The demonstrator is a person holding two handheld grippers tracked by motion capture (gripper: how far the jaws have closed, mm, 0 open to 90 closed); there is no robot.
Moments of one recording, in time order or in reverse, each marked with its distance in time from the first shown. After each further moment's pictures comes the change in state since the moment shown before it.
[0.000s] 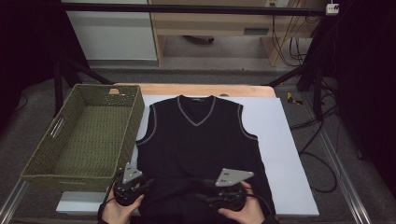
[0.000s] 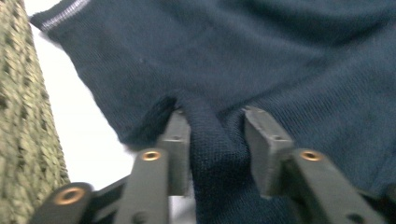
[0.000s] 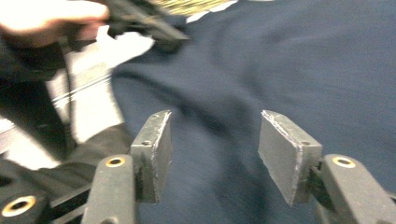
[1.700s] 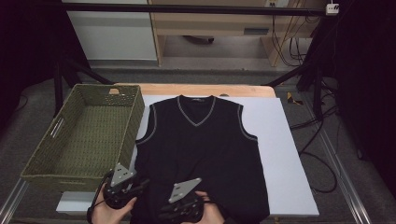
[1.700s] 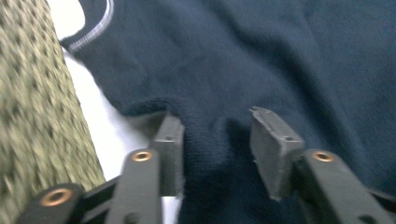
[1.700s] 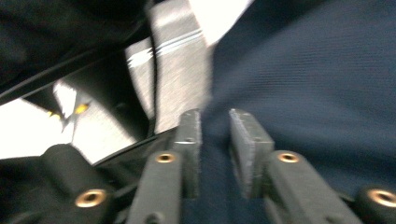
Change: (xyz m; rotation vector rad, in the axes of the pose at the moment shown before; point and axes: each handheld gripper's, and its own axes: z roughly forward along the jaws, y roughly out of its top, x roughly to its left) left arm 0.000 0.002 -0.038 -0.054 -0.012 0.000; right arm 0.048 0.022 0.076 0.139 0.257 -0.040
